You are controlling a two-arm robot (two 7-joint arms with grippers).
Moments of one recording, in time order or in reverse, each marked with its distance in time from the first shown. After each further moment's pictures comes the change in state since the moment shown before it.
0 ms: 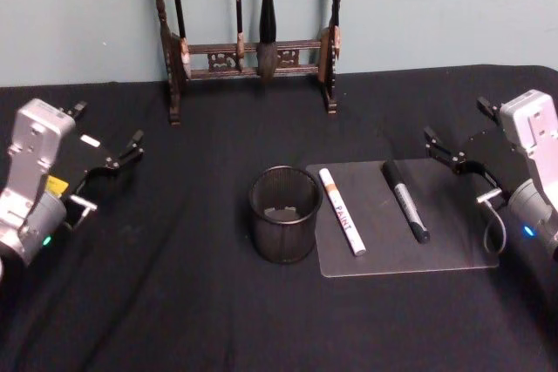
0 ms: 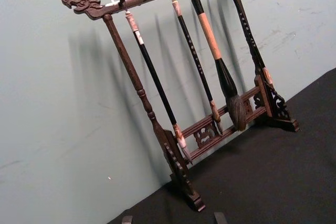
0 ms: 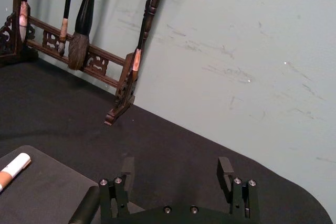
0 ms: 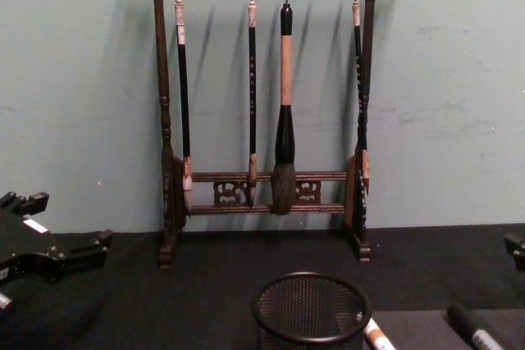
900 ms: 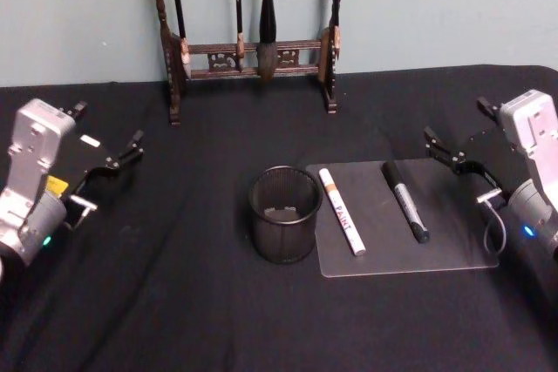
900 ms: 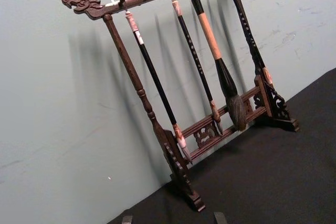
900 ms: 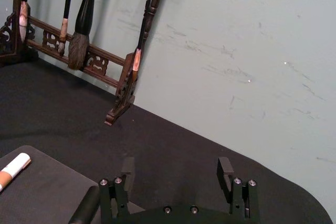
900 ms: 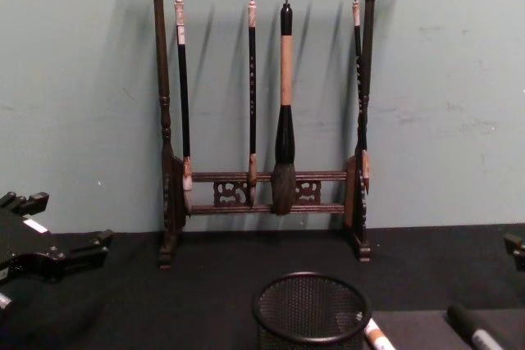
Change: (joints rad) left arm 0.000 0.000 0.000 0.000 0.000 0.000 0.000; right arm 0.000 0.000 0.000 0.000 0.000 0.000 0.000
